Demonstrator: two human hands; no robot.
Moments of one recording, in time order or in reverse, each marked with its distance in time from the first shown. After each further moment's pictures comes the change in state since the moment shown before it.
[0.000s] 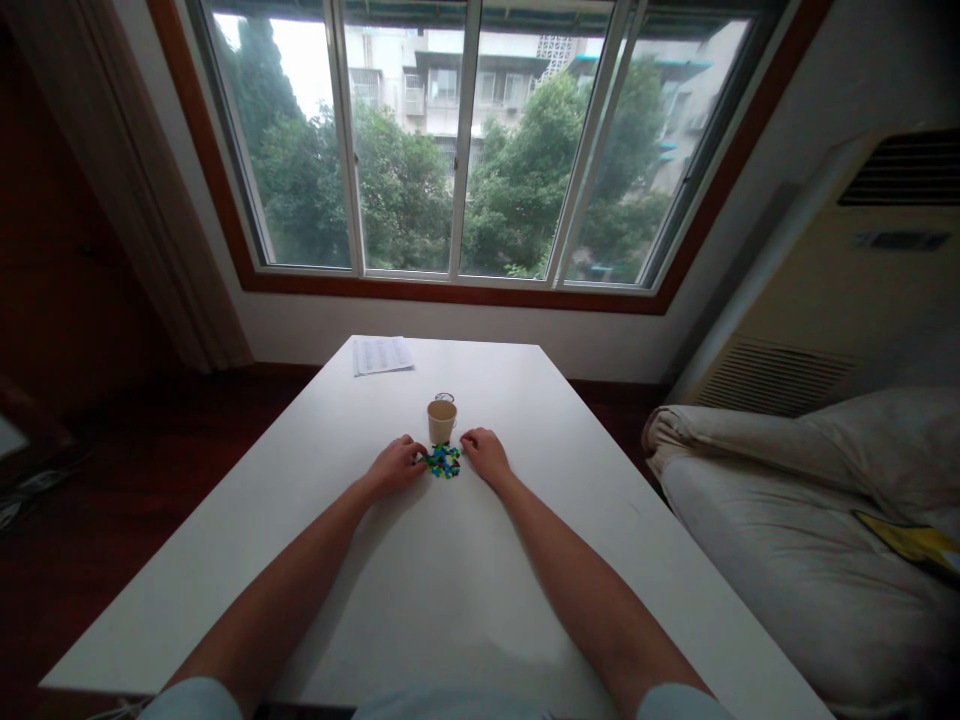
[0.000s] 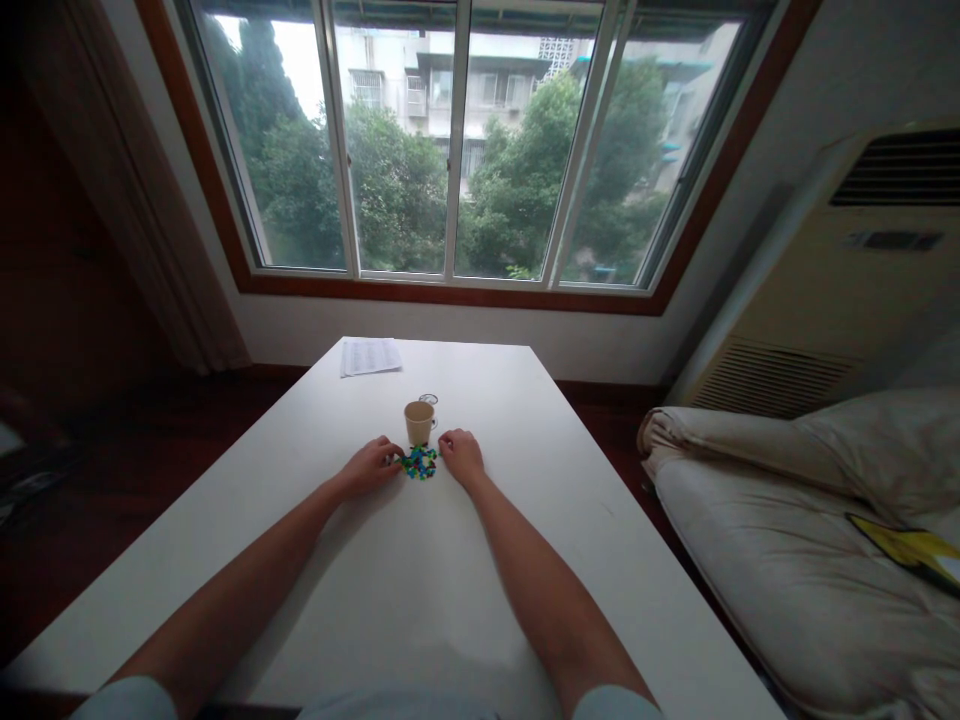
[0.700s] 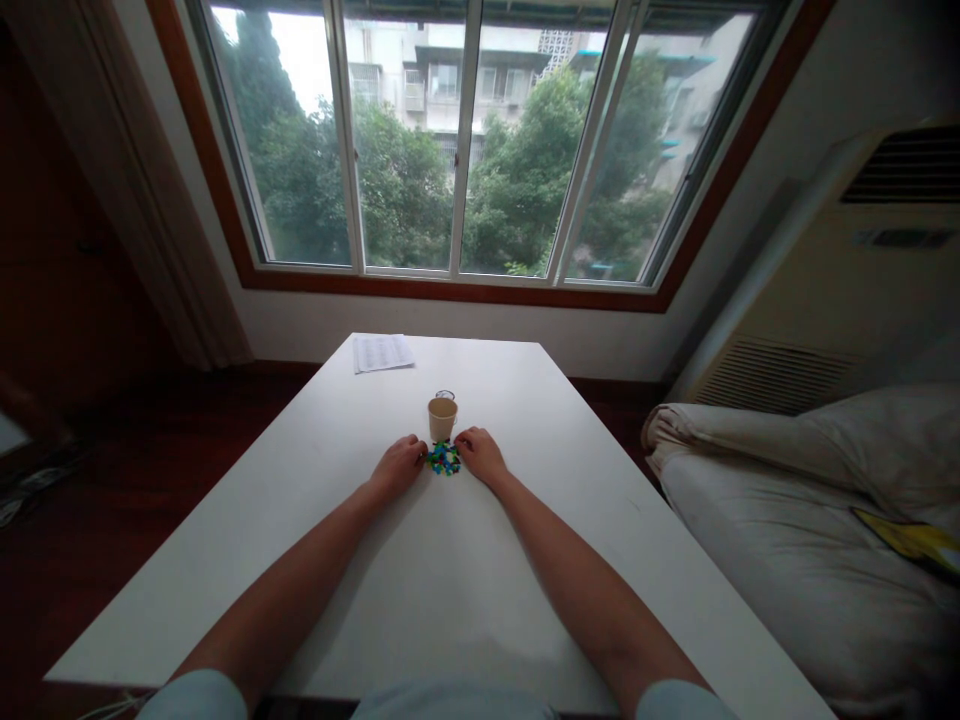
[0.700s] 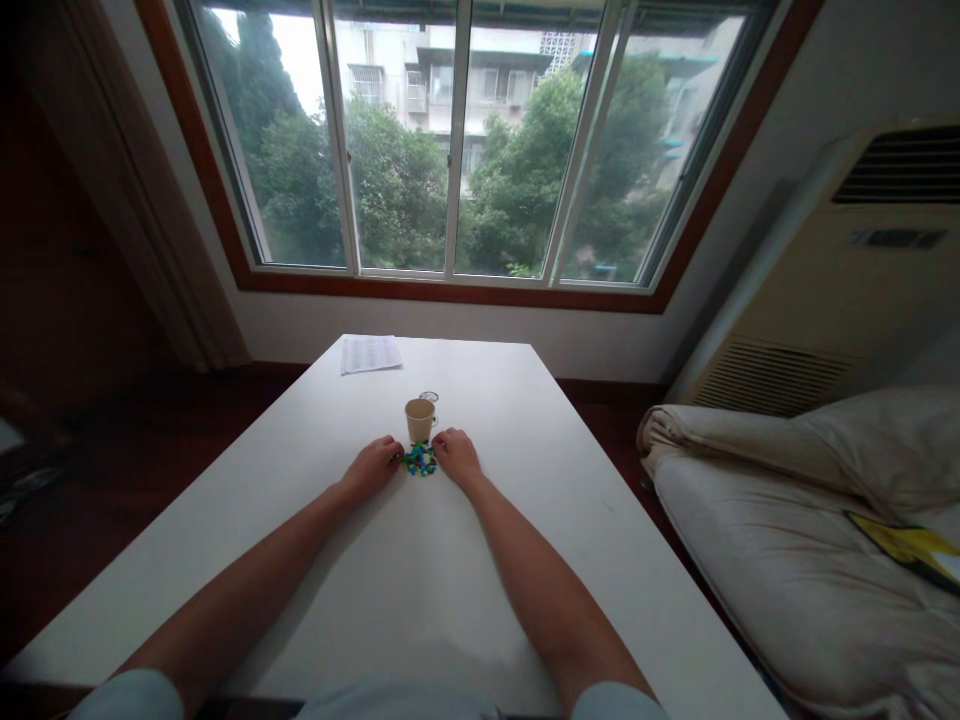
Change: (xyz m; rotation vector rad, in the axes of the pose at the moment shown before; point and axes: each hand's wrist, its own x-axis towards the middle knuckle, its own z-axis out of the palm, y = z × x) left_hand -0.001 0.010 0.011 0.155 0.088 0.045; right_hand -0.007 -0.012 0.002 -0.059 -0.054 -0.134
